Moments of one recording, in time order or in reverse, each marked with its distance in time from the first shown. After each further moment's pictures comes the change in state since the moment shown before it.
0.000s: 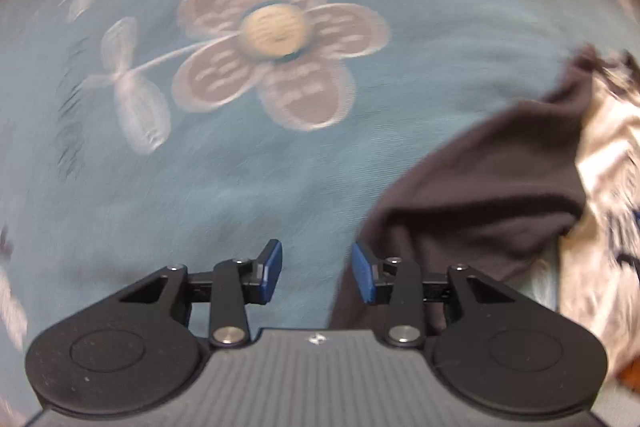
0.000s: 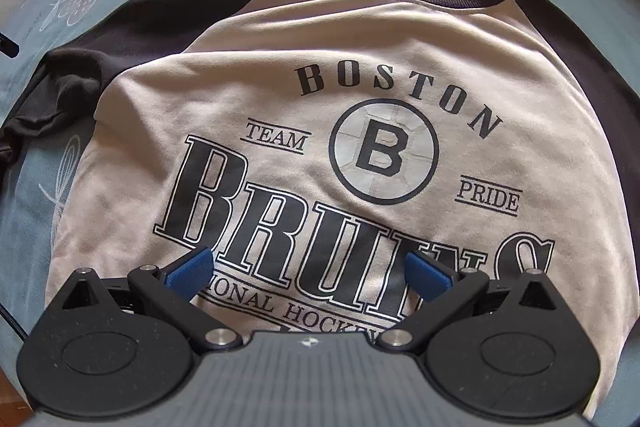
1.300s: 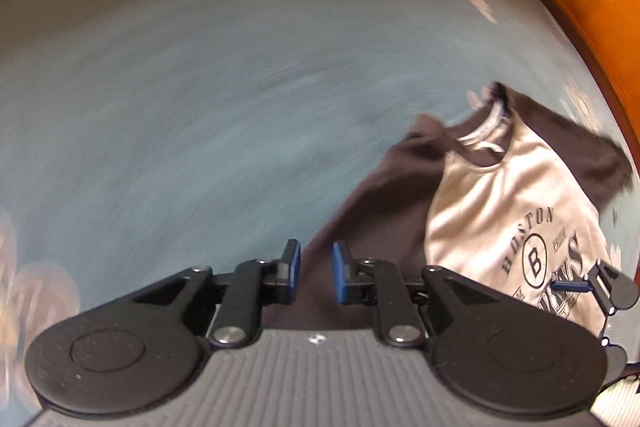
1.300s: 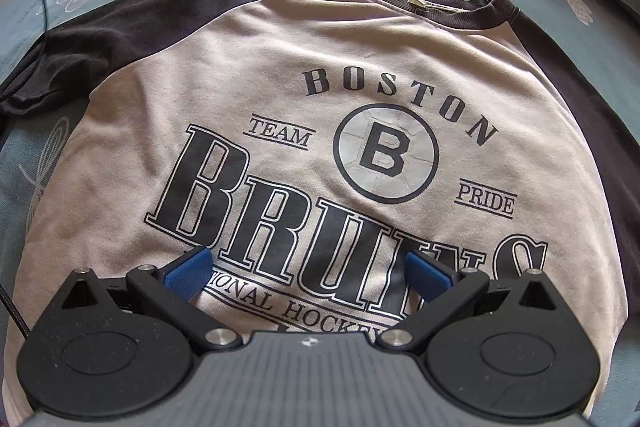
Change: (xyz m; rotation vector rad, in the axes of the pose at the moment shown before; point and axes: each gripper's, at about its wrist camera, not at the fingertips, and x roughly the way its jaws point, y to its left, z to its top) left arm 0.024 -0.167 0.085 0.299 -0.215 -0.311; right arm 0.004 0.018 -0.014 -0.058 -0.074 -0.094
